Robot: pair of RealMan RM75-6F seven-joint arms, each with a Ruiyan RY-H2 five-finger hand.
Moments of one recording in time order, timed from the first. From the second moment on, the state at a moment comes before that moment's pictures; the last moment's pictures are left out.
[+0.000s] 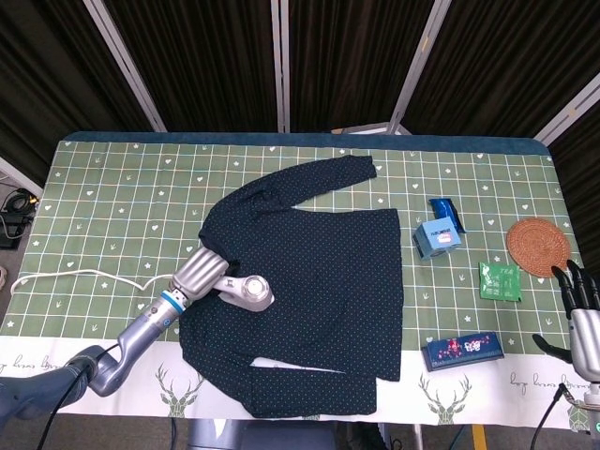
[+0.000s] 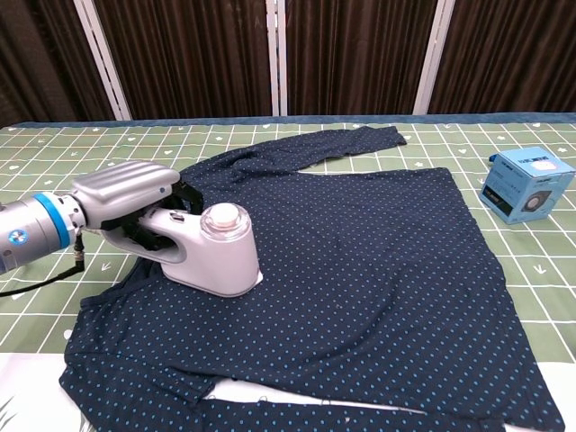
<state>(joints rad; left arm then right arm) -0.74 -1.70 -0.01 -1.03 1.54 1.03 -0.07 0.04 -1.06 0.10 -1.63 -1.42 1.49 -0.05</state>
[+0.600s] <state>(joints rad) -0.68 -1.62 -0.04 -0.95 1.48 1.05 -0.17 0.04 -1.06 0.09 -1.64 -1.43 1.50 -0.05</state>
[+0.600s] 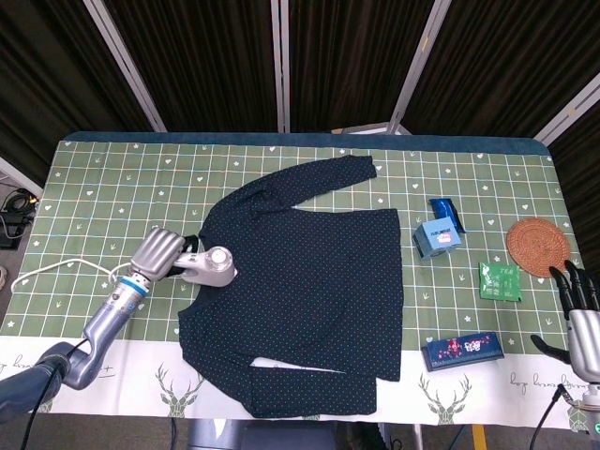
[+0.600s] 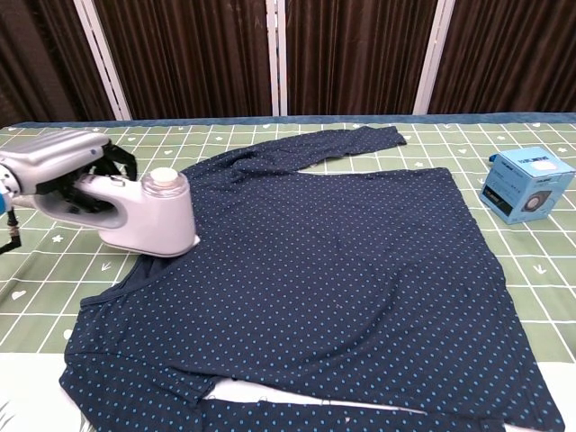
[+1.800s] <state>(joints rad) -0.43 -1.20 -0.03 -1.45 1.41 1.31 -0.05 0.02 -1.05 0.07 -1.66 -1.50 1.55 -0.06</state>
